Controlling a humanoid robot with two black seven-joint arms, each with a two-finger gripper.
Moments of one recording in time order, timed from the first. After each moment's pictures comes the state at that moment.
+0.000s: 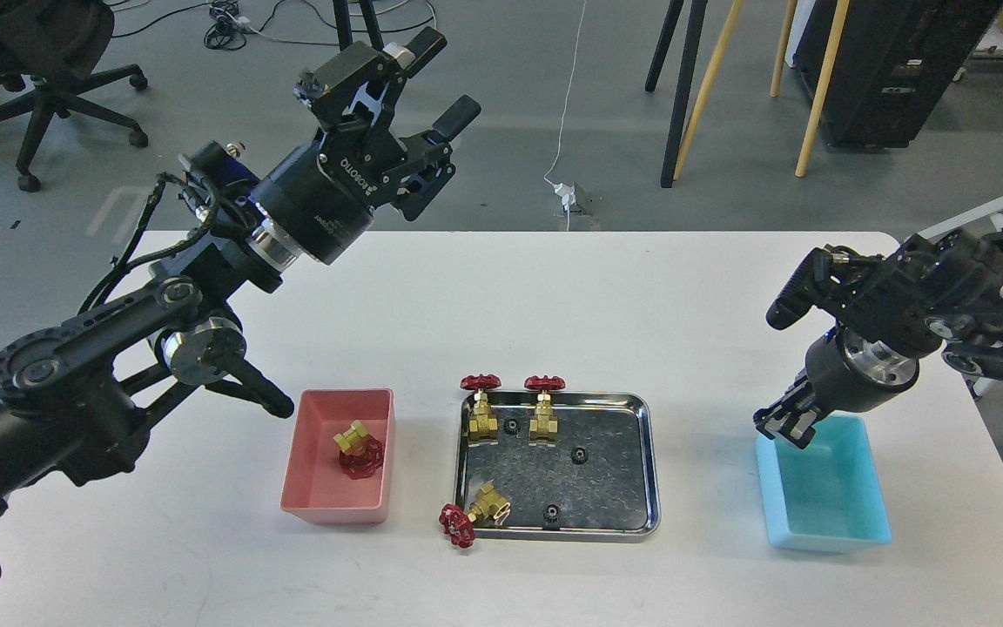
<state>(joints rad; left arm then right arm) -0.73 0.46 -0.61 -1.37 0.46 -0.26 -0.49 1.55 -0.64 -0.71 1.32 -1.60 0.49 0.37</state>
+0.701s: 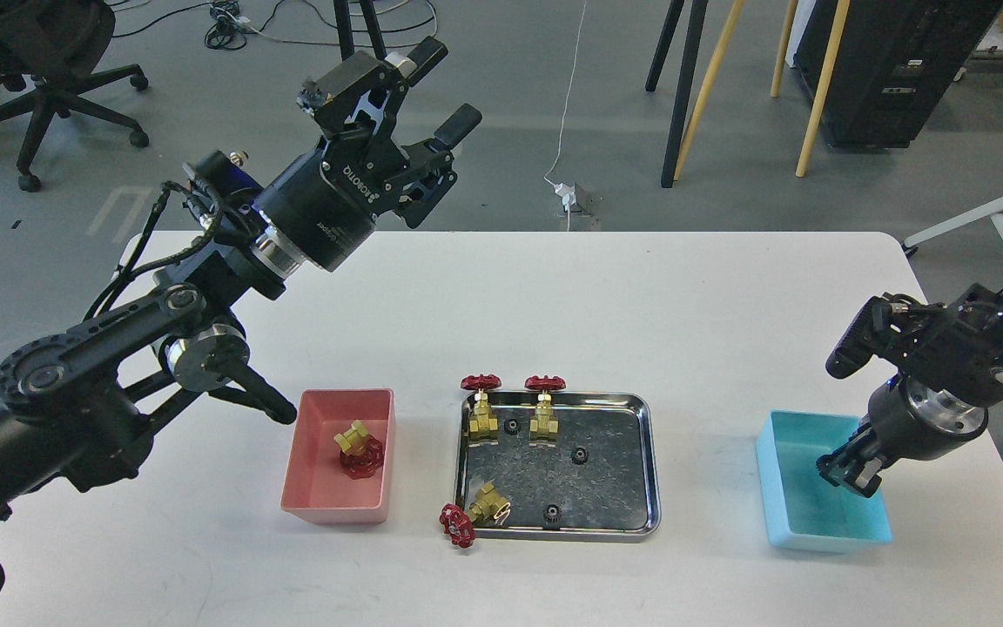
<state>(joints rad) -0.72 0.45 -0.61 -1.37 0.46 -0.26 -0.49 1.50 -0.75 -0.74 1.36 -1.67 0.49 0.37</state>
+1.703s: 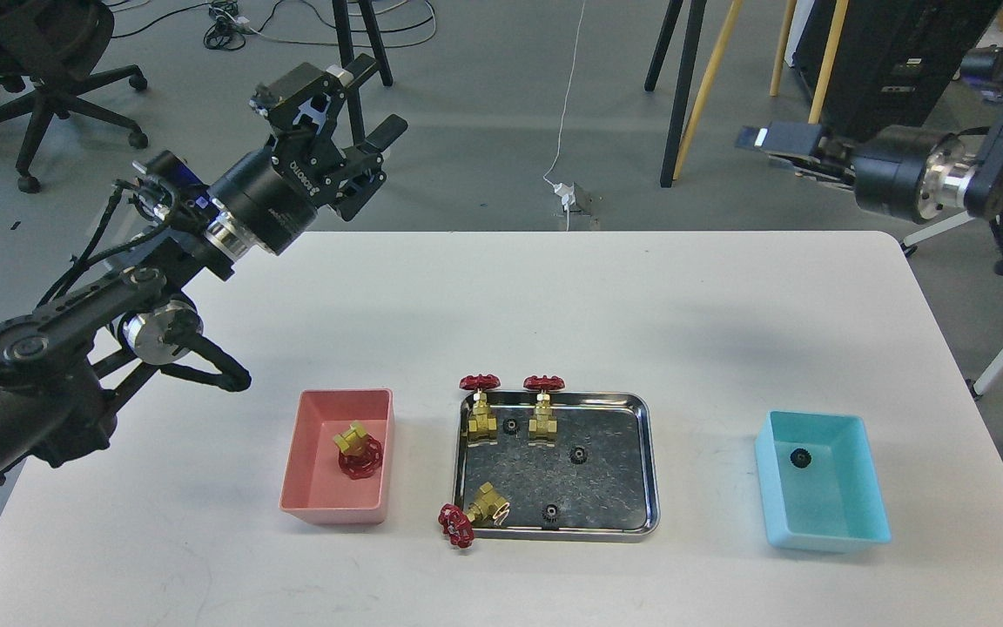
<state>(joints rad) -0.79 0.46 -0.61 -1.04 0.45 -0.39 -0.49 1.25 -0.72 -0.03 0.98 -0.71 0.17 0.37</state>
